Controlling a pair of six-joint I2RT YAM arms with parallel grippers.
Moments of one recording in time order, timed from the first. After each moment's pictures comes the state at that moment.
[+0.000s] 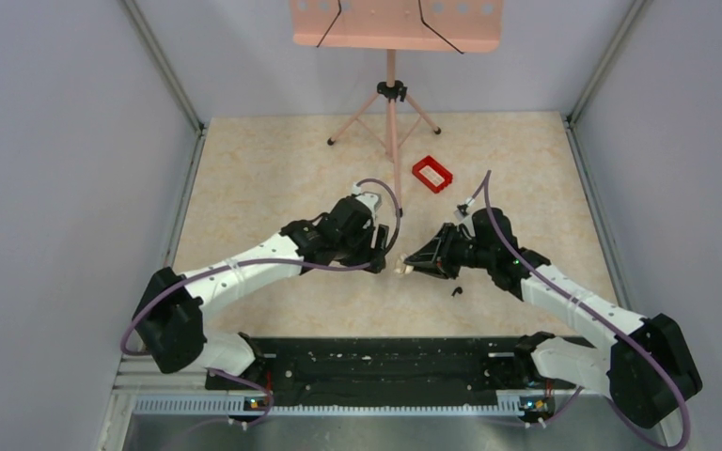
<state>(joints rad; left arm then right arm) -0.84 1.41 1.03 -0.47 -0.01 -0.49 0.52 1.08 0.56 -0.06 -0.53 1.15</state>
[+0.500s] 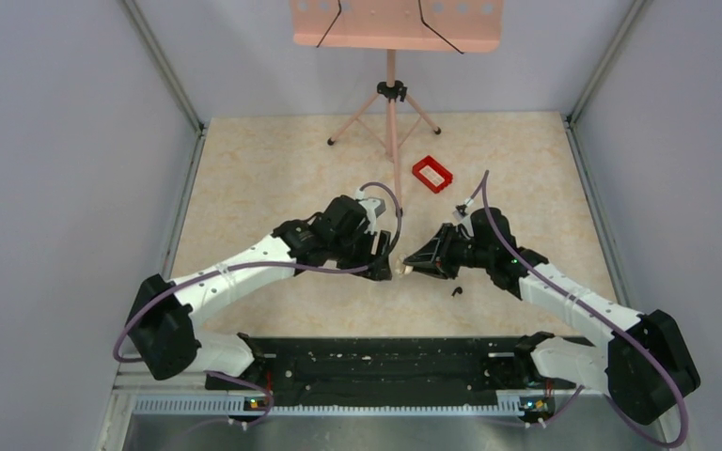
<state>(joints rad) -0.83 1.35 1.03 -0.55 0.18 -0.50 0.52 1.10 0.56 -0.05 -0.53 1.15</state>
